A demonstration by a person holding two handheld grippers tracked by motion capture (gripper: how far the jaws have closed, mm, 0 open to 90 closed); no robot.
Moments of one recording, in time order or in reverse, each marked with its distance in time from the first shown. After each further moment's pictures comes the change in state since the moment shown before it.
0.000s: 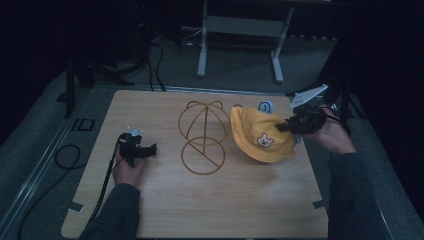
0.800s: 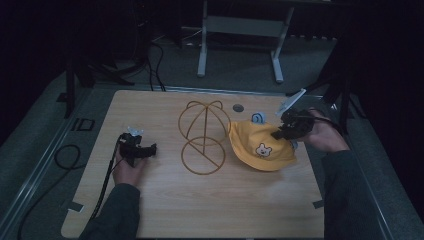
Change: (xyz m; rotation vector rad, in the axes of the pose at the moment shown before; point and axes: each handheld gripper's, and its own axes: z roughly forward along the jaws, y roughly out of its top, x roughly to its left) left arm 0.000 0.000 0.000 0.001 -0.001 0.000; right arm 0.007 0.007 0.028 0.197 0.027 -0.062
